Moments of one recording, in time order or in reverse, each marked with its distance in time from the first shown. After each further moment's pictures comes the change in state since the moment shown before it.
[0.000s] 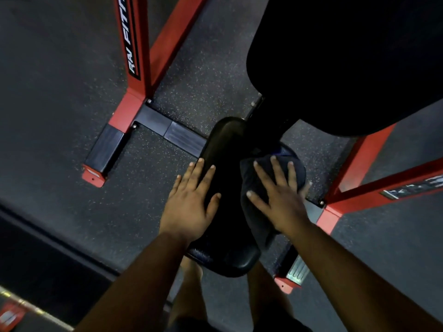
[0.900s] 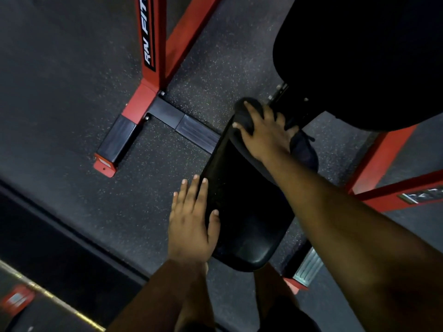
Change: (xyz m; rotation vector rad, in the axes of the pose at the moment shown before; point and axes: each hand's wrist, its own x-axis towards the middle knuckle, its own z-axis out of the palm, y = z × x) left_hand -0.062 -0.004 0.021 -0.169 0.243 -0.107; right_hand 0.124 -0.080 -0.038 0.029 0.163 0.007
